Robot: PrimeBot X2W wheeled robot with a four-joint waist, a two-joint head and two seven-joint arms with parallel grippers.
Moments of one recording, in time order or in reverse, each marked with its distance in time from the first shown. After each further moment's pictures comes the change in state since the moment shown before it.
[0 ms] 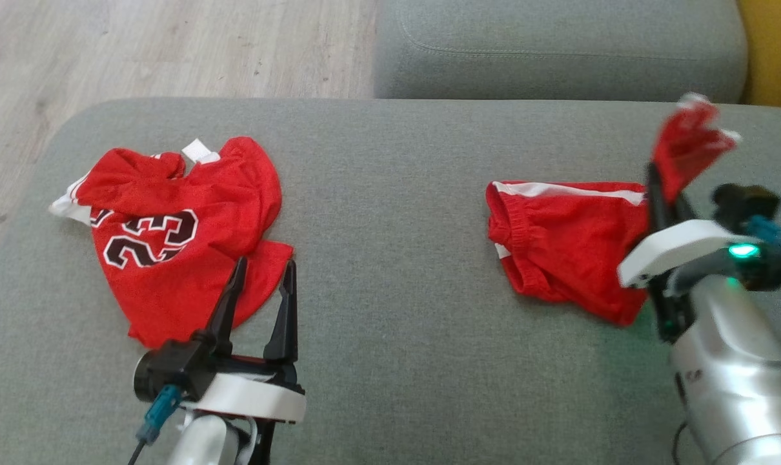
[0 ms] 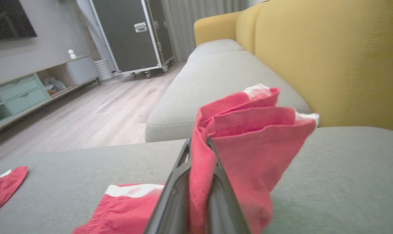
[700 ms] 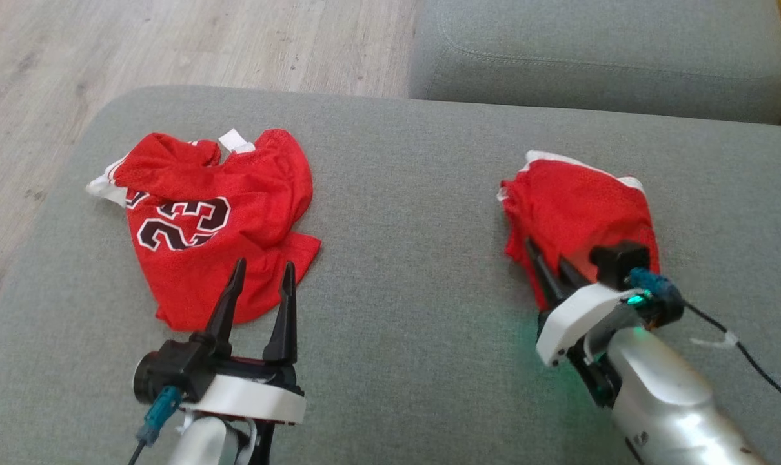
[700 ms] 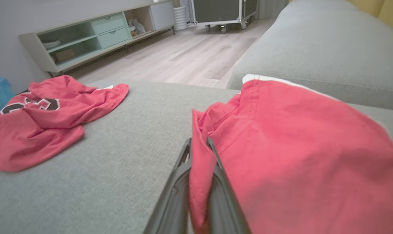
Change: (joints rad) left arm 0.003 0.000 0.001 0.004 -0.001 0.001 0.000; right arm 0.090 -0.006 0.557 -0.049 0.238 0.000 0.000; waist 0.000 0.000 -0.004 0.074
